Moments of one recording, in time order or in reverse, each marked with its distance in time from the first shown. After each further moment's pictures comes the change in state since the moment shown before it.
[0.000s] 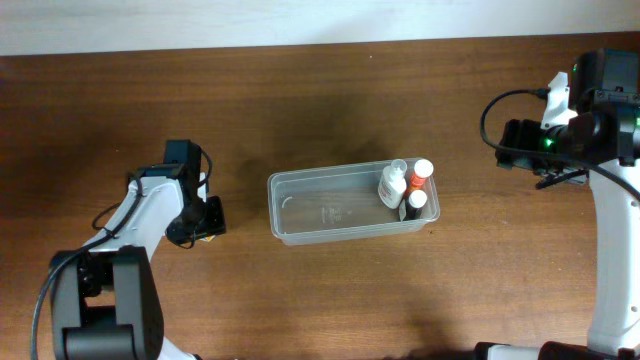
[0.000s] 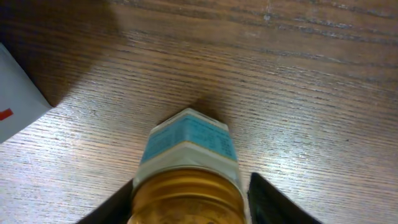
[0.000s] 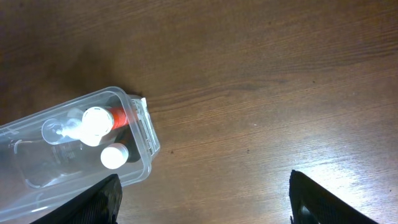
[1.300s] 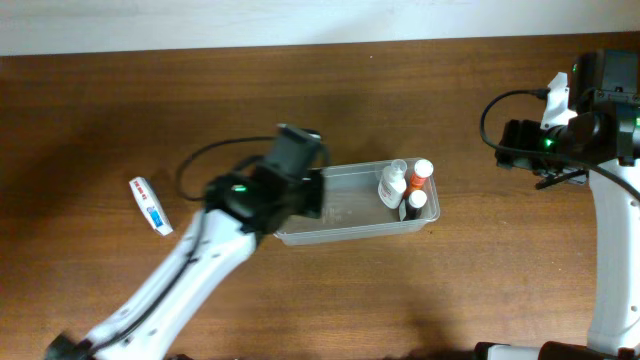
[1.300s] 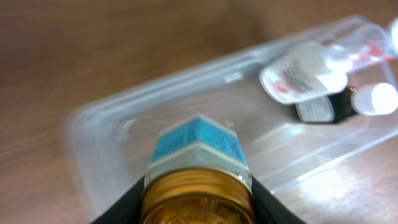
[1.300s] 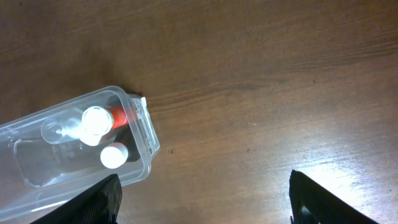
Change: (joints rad) left arm -0.625 -0.248 0.237 0.072 -0.037 -0.160; right arm 0.000 0.000 -0.002 0.000 0.000 0.000
